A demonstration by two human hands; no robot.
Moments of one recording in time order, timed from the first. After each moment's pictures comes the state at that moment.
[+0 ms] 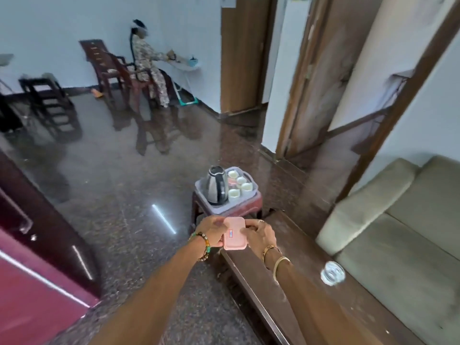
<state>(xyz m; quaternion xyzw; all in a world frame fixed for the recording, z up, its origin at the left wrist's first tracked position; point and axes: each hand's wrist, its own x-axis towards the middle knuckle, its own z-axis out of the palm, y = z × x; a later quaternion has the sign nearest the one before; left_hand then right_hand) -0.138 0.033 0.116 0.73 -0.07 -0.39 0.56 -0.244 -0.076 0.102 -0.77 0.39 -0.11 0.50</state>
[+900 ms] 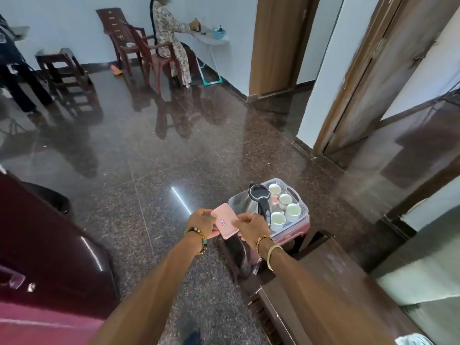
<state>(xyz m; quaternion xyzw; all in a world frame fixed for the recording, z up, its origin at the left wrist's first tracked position) 0.185 0.013 0.051 0.72 0.12 -0.31 0.61 0.100 -0.112 0.032 -0.75 0.38 -0.03 0.54</state>
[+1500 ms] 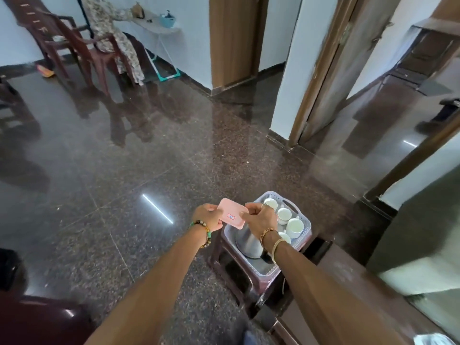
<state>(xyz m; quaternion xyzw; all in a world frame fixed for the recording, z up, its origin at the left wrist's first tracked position) 0.370 -0.086 0.052 0.76 -0.02 -0.38 0.53 0.252 -0.191 0.043 -0.70 0.48 -0.16 0.51</state>
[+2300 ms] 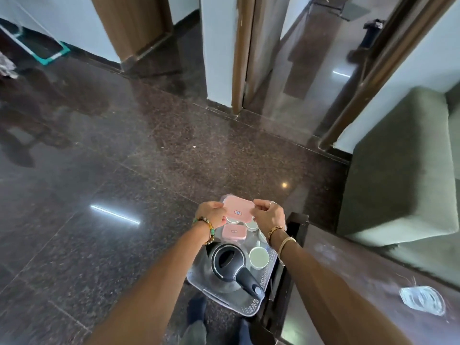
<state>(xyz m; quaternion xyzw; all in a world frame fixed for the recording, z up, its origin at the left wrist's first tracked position) 0.404 -0.348 -0.050 0.74 -0.08 -0.52 0.42 0.249 -0.402 -0.055 -0.52 0.66 -0.21 0.50</state>
